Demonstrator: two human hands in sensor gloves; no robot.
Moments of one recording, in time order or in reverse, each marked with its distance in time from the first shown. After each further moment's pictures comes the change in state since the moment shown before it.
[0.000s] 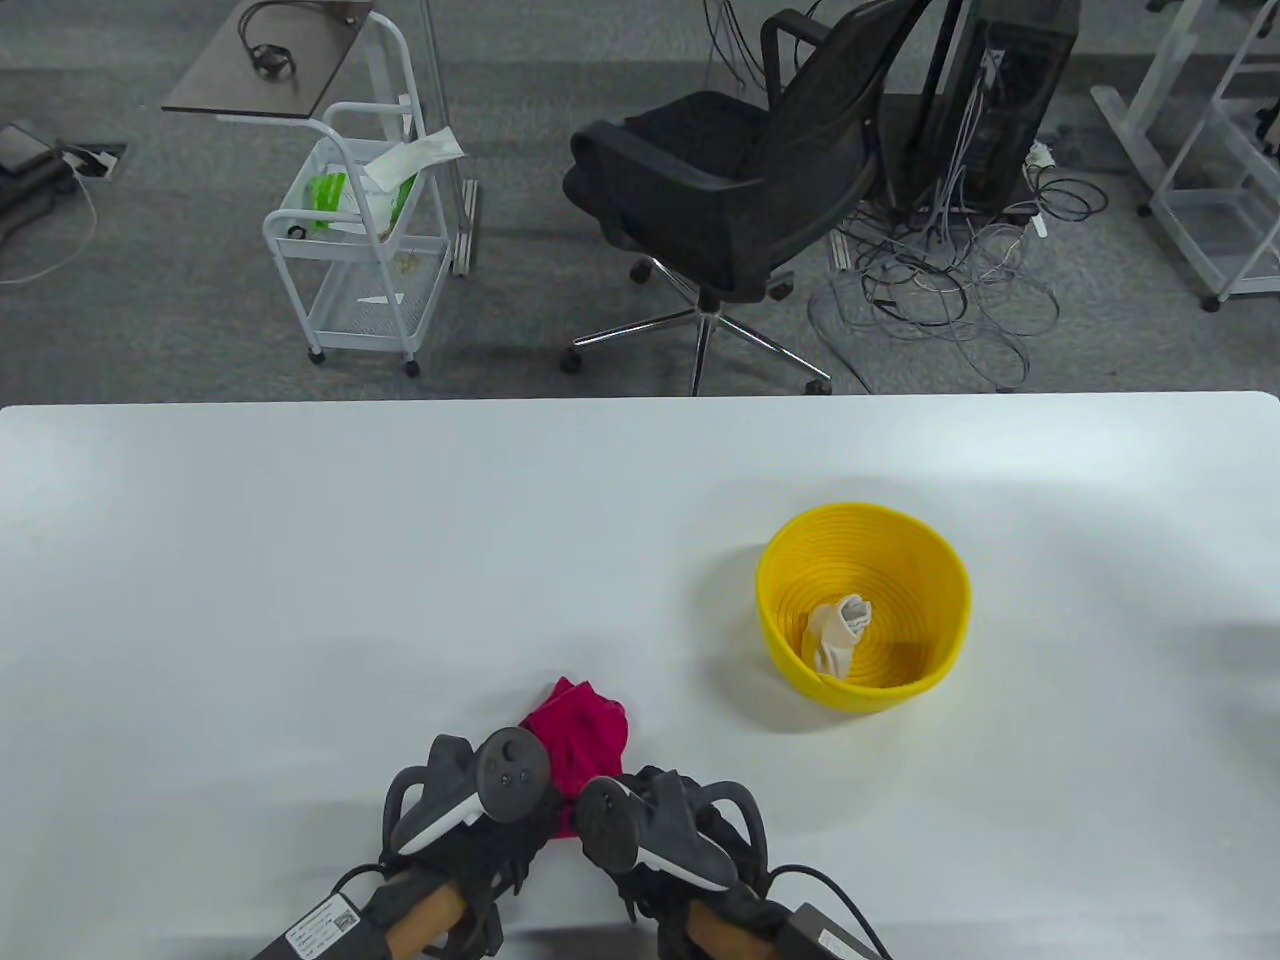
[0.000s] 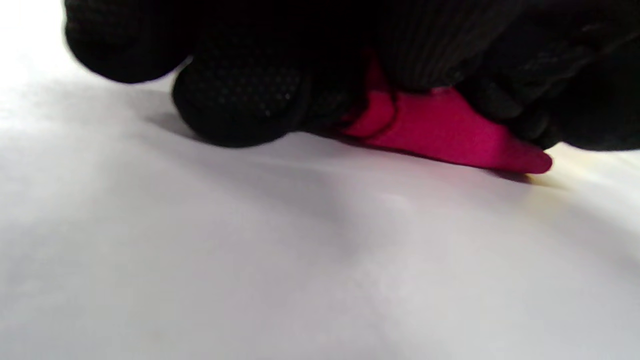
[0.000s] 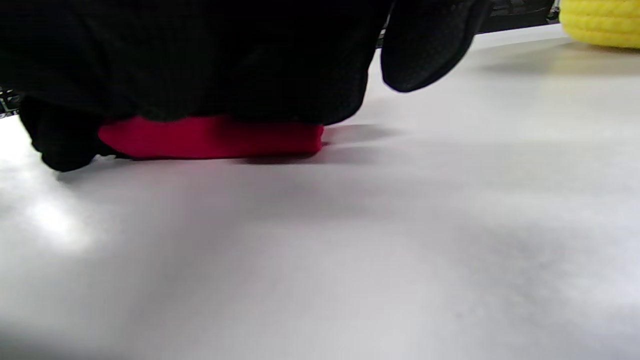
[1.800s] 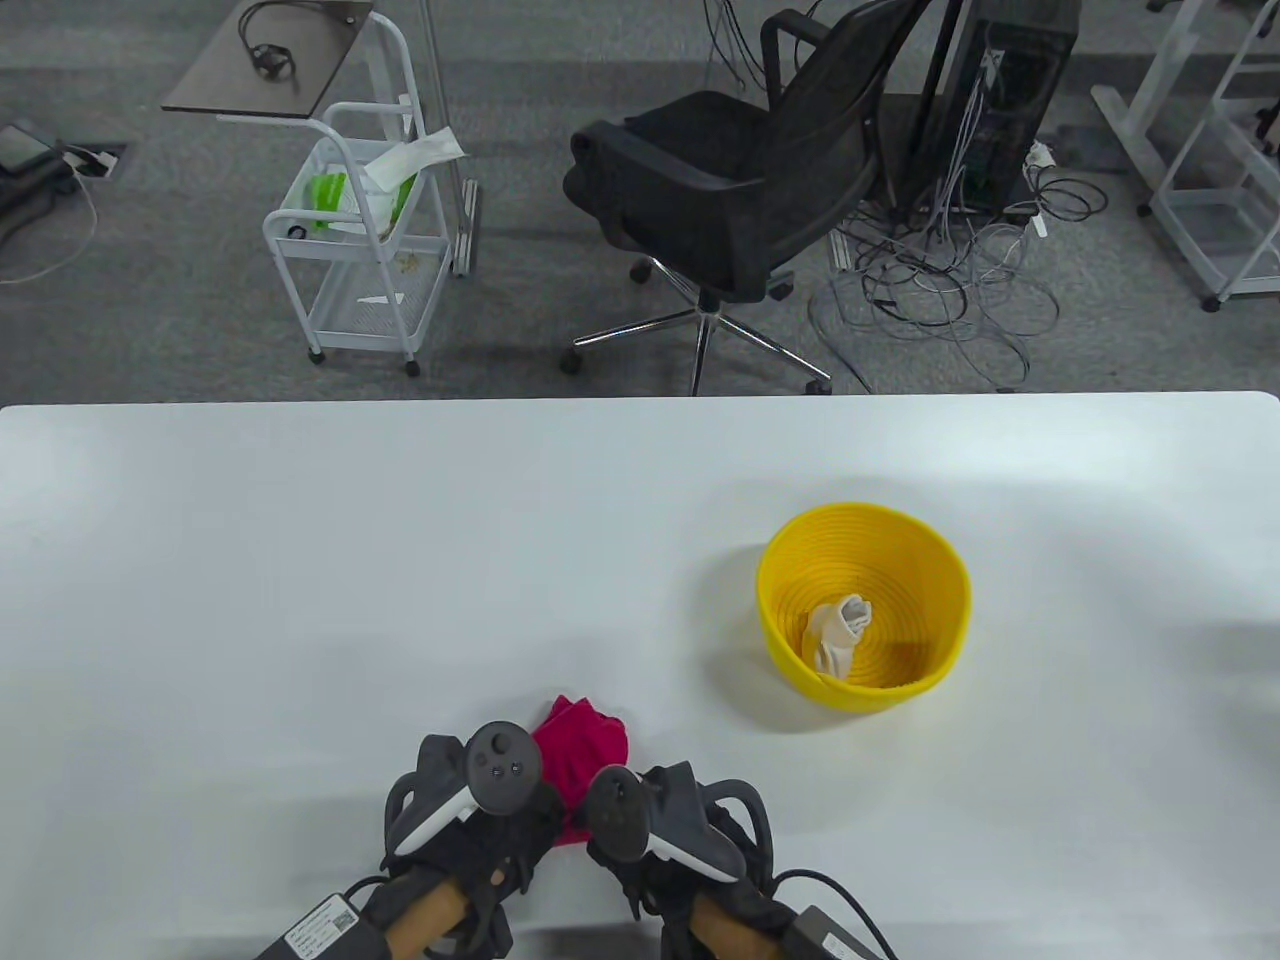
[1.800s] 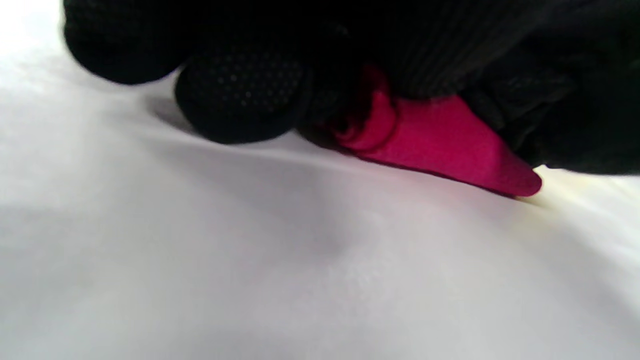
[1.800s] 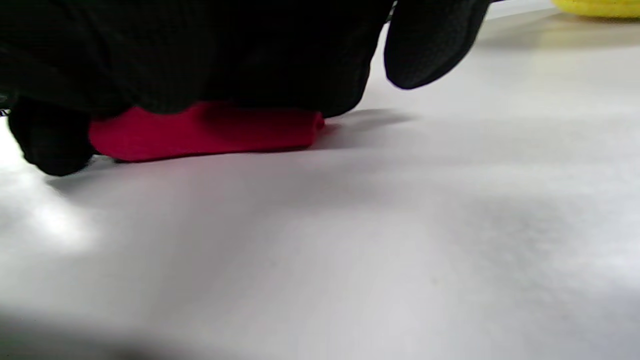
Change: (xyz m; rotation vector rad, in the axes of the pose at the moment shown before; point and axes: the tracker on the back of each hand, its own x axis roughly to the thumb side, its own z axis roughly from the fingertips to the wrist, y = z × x) left_hand -0.005 -0.002 -0.002 -0.034 0.032 0.116; right_hand -0.005 0.000 0.000 0.043 0.022 -0.013
